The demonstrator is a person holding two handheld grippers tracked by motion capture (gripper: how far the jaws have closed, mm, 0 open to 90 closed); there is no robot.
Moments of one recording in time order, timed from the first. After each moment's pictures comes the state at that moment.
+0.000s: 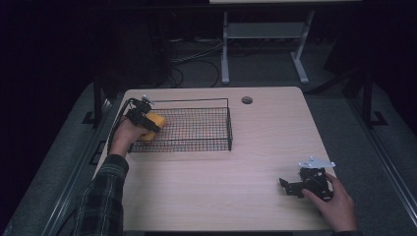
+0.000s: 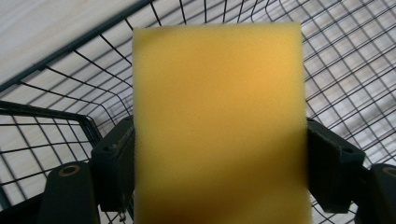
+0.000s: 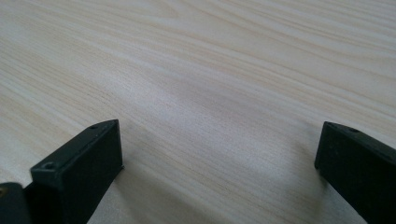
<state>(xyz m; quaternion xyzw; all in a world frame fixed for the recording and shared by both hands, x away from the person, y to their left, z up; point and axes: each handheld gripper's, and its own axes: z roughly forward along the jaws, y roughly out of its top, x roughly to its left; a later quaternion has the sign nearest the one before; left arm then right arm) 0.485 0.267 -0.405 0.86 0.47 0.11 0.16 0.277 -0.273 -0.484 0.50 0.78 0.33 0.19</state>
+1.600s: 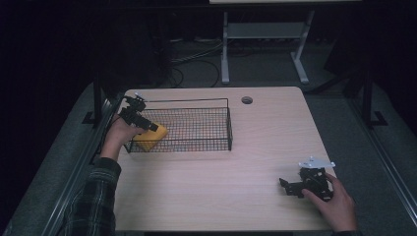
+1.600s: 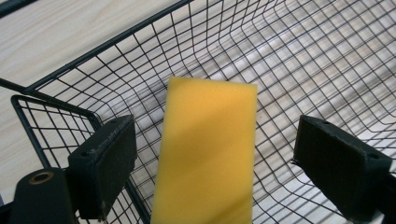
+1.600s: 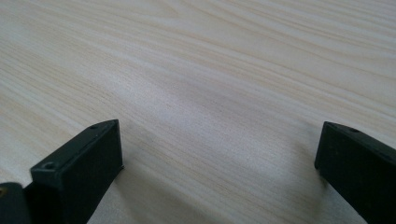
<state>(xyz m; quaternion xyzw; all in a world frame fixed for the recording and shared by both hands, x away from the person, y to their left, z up) 0.463 0.275 -0.373 0.85 0.46 0.12 0.20 0.277 -0.273 -0.484 0.49 0.78 0.33 0.19</state>
